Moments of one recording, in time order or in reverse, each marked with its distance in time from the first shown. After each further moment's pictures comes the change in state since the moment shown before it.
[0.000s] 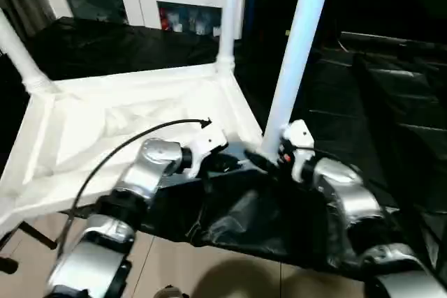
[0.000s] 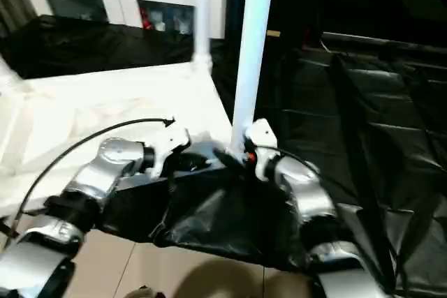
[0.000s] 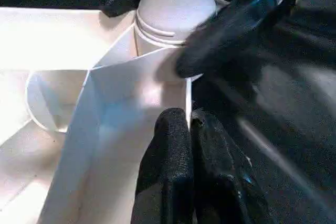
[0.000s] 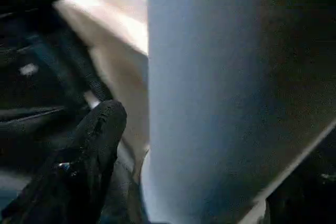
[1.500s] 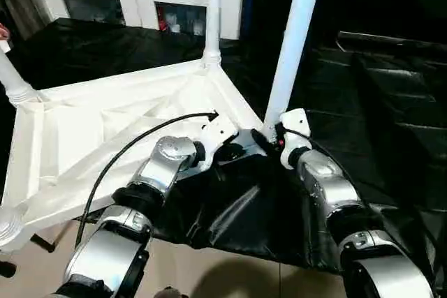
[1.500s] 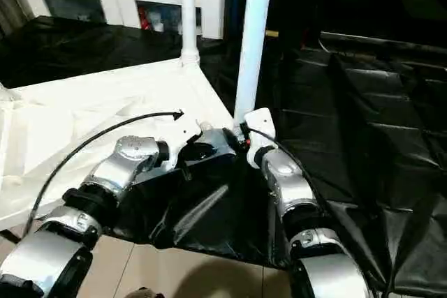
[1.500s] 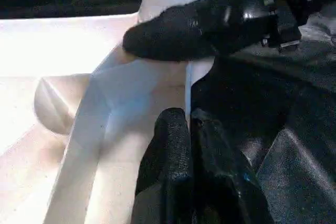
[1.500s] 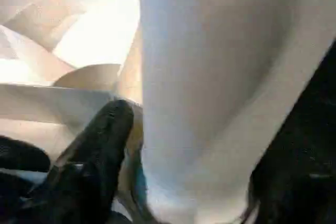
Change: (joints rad) left arm -0.081 -0.110 0.027 0.127 0.059 -0.002 0.297; right arm -0.111 0.171 -0.089 0.151 -0.068 0.028 -0.570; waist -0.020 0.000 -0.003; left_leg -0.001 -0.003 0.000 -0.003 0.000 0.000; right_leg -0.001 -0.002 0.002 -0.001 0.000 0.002
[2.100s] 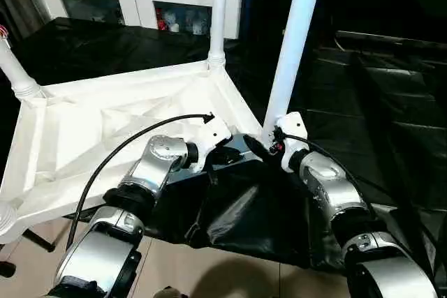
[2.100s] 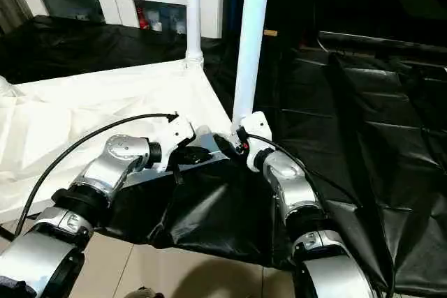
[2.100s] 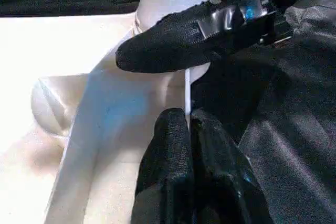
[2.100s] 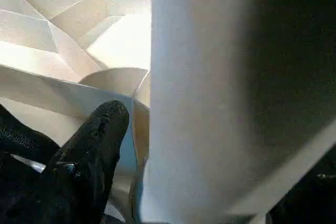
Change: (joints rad) left arm 0.015 0.028 -0.006 -0.019 -0.014 -0.012 -0.085; right arm 0.011 -0.026 0.020 0.003 0.007 -0.041 0.119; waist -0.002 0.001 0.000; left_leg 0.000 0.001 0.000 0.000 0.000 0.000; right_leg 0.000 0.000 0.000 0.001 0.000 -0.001
